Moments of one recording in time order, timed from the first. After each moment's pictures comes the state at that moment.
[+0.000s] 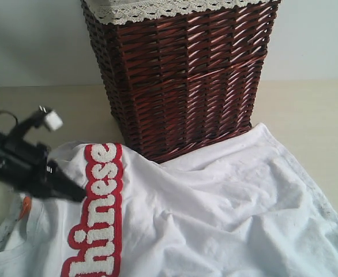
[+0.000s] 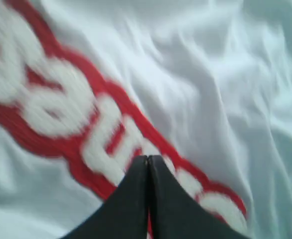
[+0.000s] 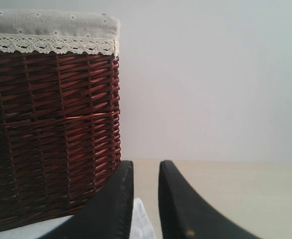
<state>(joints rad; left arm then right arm) -0.11 1.76 -0.87 -1.02 0.96 1.43 0.07 0.00 0.00 1.47 0.05 -1.44</state>
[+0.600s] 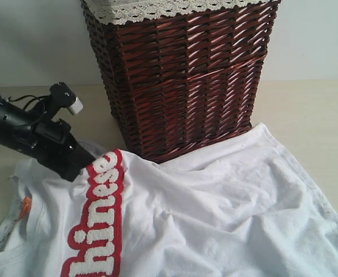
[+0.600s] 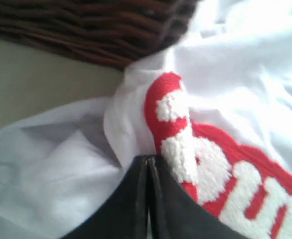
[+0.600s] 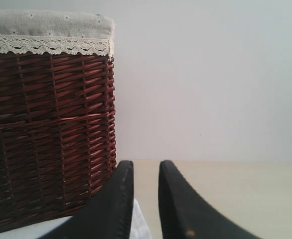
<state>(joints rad) -0.18 1.87 -0.99 -1.02 0.66 1.58 0.07 0.00 0.00 1.47 0.04 -1.44</state>
